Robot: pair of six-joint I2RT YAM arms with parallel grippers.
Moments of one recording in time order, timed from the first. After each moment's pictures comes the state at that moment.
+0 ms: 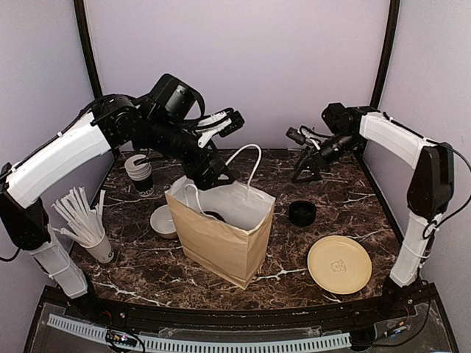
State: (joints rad) left arm -0.92 1.63 1.85 -0.99 0.08 0.22; right arm 0.33 1.86 1.74 -1.16 -0.80 -0.73
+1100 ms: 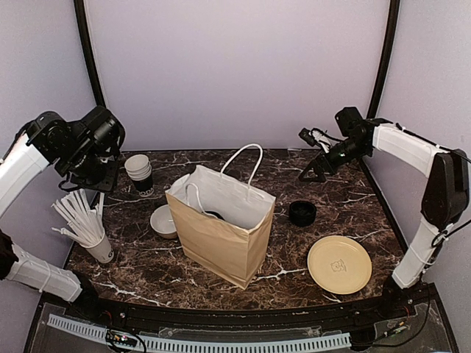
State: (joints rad) left arm -0.68 1.22 1.56 -1.51 -0.49 -0.51; right arm 0.27 1.71 1.50 -0.85 -0.62 -0.53
